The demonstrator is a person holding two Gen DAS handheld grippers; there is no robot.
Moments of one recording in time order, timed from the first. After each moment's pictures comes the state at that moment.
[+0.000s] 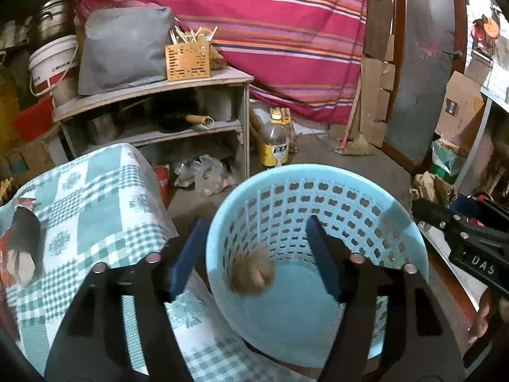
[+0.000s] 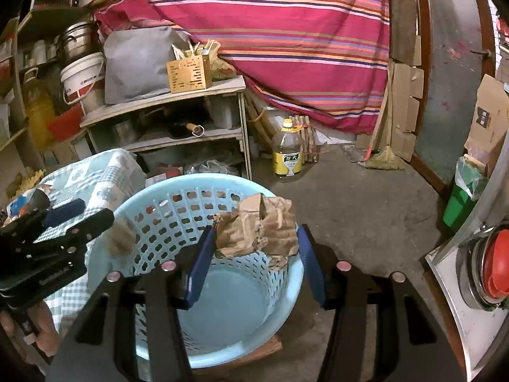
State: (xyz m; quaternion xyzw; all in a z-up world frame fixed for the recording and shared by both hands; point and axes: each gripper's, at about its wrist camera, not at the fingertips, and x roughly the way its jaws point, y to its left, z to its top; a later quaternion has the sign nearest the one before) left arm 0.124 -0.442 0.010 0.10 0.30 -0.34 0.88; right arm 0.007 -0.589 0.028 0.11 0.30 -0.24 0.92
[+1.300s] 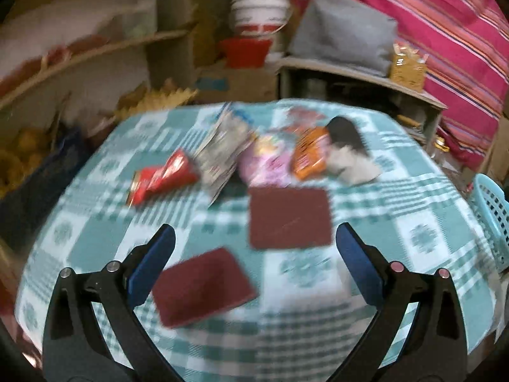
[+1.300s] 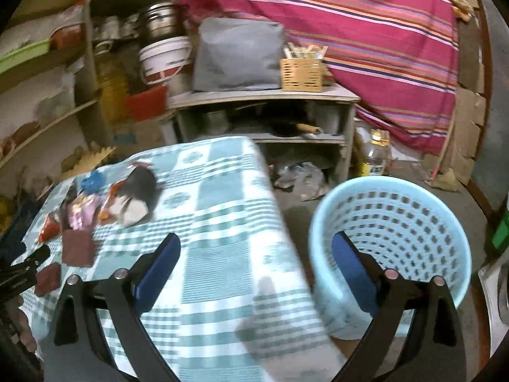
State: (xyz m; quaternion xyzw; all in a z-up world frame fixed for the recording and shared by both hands) left arm 0.141 -0.051 -0.004 0.01 0.35 -0.02 0.94; right arm 0.080 -0.359 0.046 0.08 0.30 -0.11 0.95
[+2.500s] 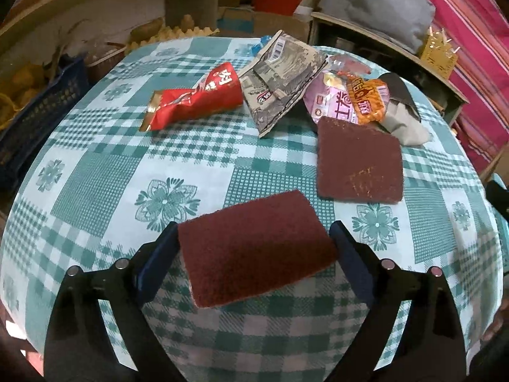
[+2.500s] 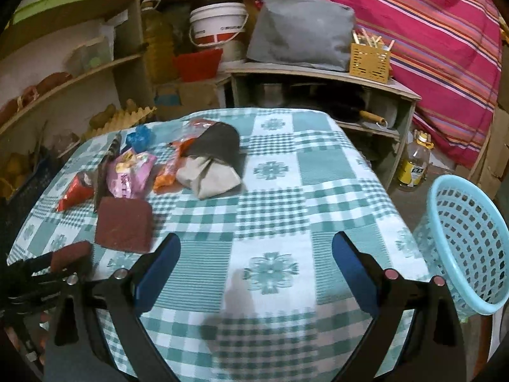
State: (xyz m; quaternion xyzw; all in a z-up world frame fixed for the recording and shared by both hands) left arm 0.163 0.001 -0.049 -0.05 0.44 -0.02 0.90; right arm 0.133 -0.238 0.017 0.04 0.34 -0.04 0.94
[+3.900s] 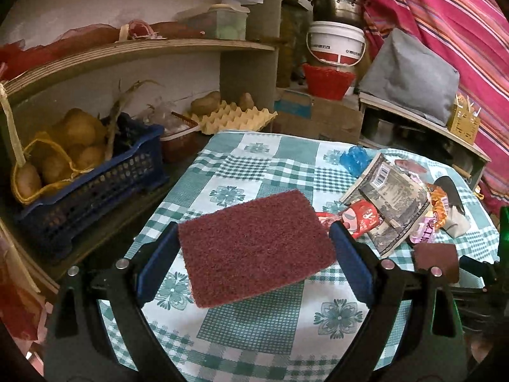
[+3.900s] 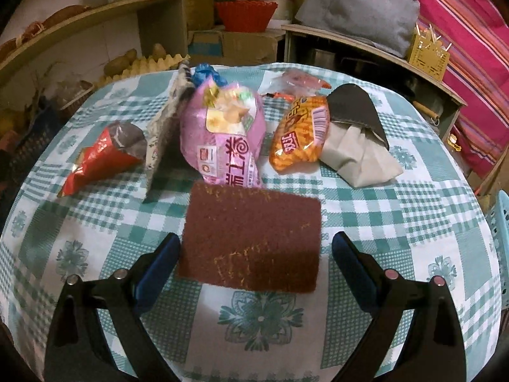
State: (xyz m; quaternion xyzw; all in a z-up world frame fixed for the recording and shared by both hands) left arm 0.179 0.130 0.013 -0.04 0.29 0.06 0.95; right arm 0.207 -0.093 -0.025 -0.01 0.42 -0.02 0.90
